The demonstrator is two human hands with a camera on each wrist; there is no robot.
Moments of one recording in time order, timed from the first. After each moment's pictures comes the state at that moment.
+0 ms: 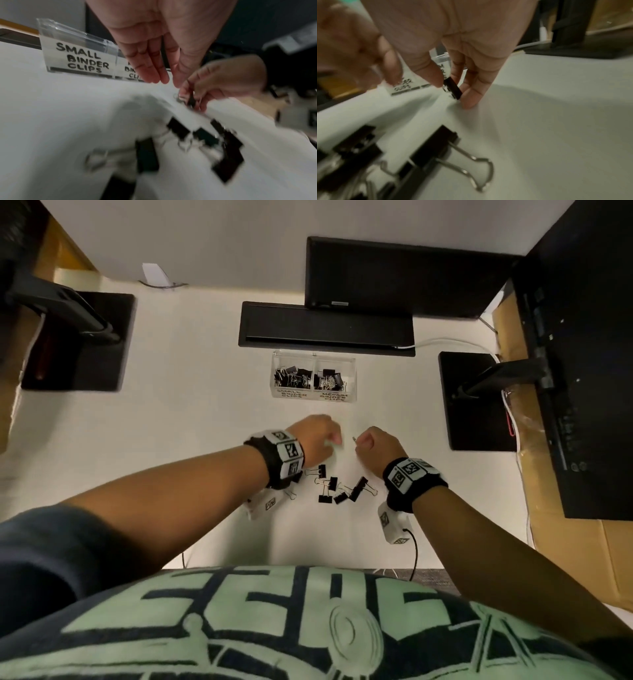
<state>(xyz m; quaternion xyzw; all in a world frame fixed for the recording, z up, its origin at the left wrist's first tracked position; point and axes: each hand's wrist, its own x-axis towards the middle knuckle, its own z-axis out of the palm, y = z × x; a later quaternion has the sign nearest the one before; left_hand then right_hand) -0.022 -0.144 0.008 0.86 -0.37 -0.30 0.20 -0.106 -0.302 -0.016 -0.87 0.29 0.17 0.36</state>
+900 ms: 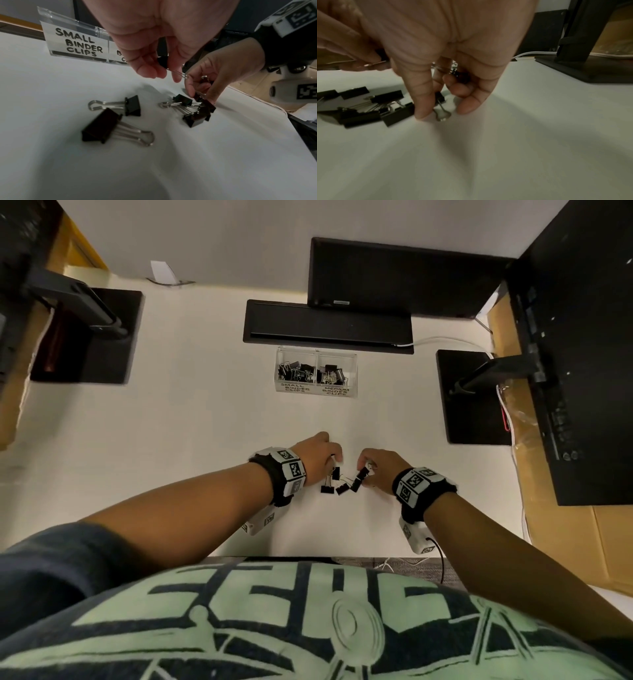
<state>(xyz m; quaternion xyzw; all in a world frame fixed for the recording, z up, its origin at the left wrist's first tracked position) -0.062 -0.129 -0.008 0.85 -0.37 -0.34 0.18 -0.146 -0.300 -0.008 -0.90 0.15 0.28 0.29</state>
